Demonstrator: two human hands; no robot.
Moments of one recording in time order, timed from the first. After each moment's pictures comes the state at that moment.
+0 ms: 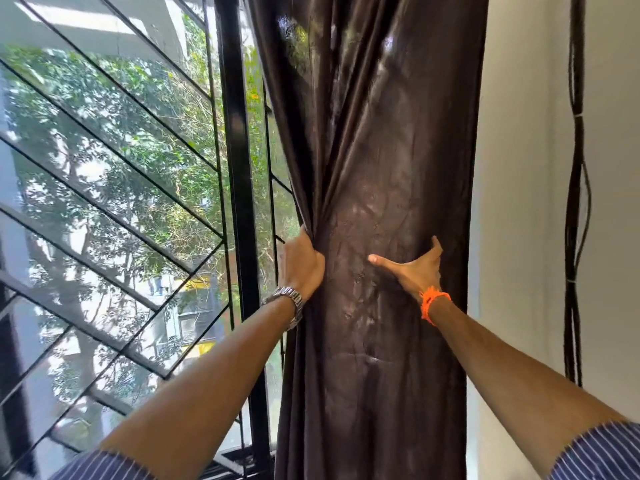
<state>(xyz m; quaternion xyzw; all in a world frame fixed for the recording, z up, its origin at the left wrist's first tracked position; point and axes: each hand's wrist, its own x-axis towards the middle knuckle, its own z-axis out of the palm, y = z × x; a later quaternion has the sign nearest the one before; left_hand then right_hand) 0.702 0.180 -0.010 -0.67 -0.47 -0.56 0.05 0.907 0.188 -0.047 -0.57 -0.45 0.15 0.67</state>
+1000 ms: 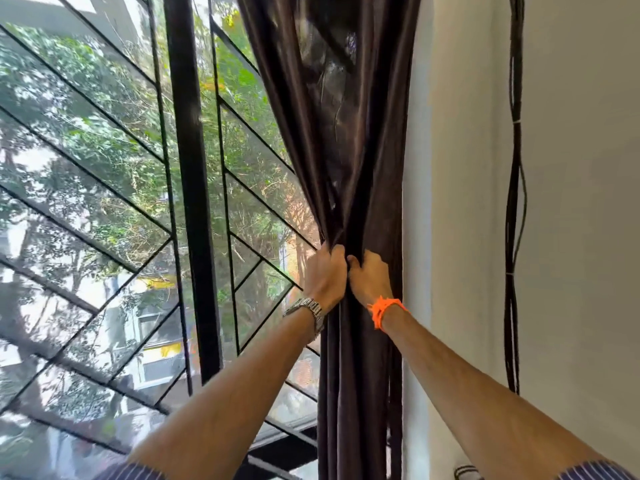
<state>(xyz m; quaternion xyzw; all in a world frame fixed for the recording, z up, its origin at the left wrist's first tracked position) 0.812 0.169 -0.038 -0.69 -0.39 -0.58 -0.18 0.897 0.148 -0.048 -0.56 -0.55 0.07 0.62</state>
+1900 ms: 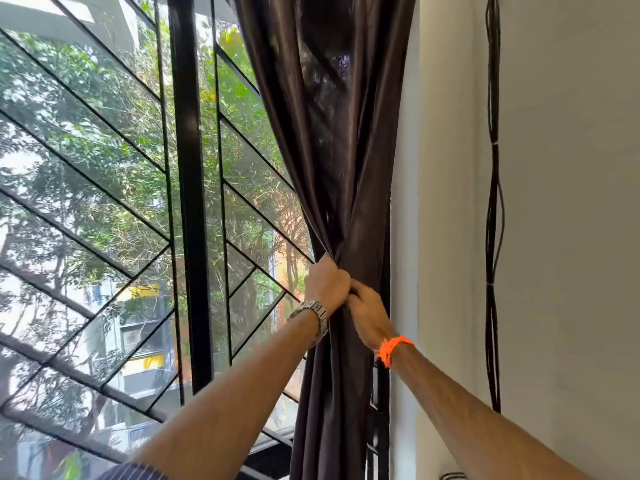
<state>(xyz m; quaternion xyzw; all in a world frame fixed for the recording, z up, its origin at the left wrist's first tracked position) 0.817 0.139 -0.030 -0.71 -0.46 -0.50 -0.16 0.903 0.106 -0.082 -0.46 -0.64 0.16 0.59</state>
